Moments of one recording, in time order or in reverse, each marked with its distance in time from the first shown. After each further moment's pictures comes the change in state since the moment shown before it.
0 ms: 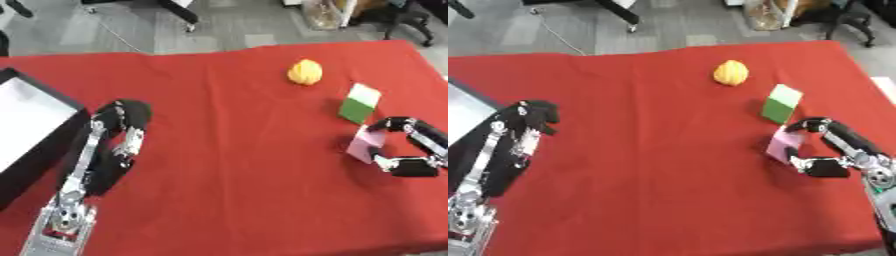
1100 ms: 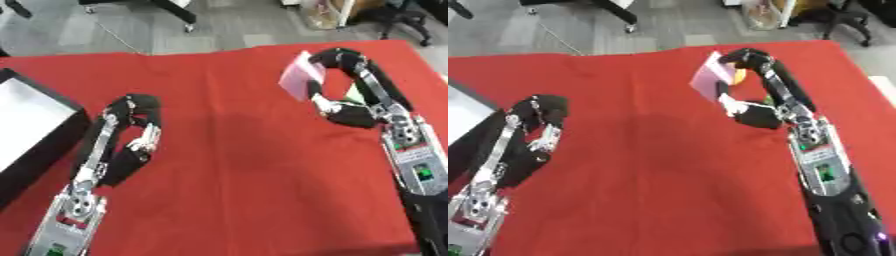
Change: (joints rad) left arm -0.136 0.047 -0.060 0.072 -0.049 0.005 0.037; right arm -0.231 0.360 0.141 -0.237 -0.265 0.058 -0.017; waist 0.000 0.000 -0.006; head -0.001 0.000
